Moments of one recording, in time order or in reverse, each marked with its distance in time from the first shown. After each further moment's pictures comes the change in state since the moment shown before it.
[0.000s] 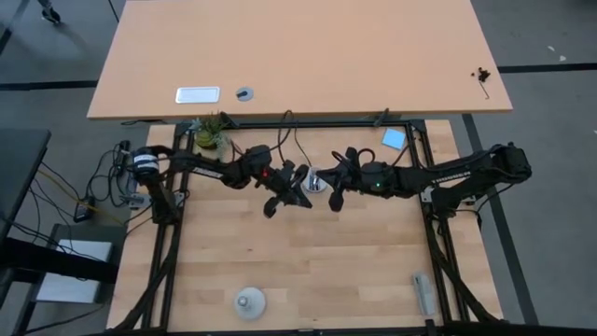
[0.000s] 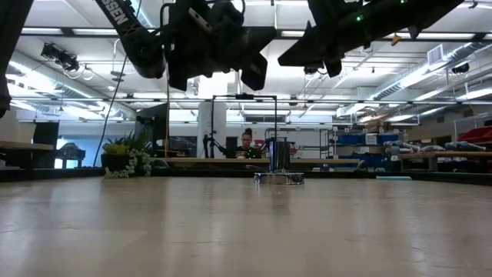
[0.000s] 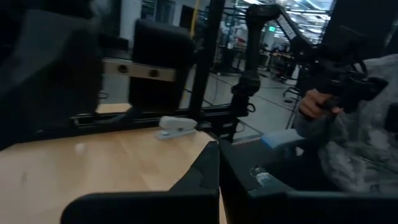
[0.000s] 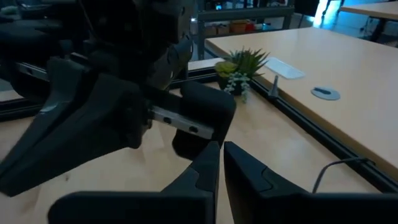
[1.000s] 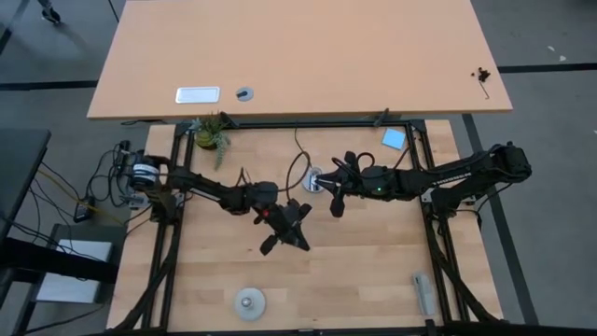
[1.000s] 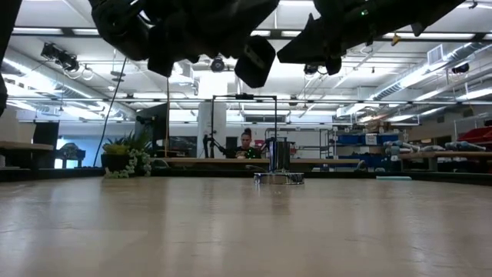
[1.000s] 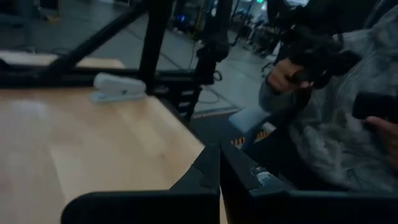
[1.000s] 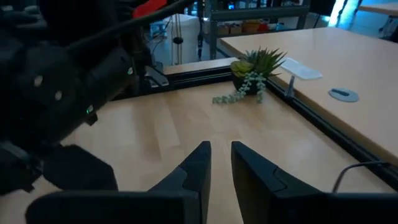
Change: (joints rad) left arm -0.294 0.000 0.000 -0.159 -0.193 -0.022; right arm 0.035 0.000 0.000 0.000 -0.019 0.006
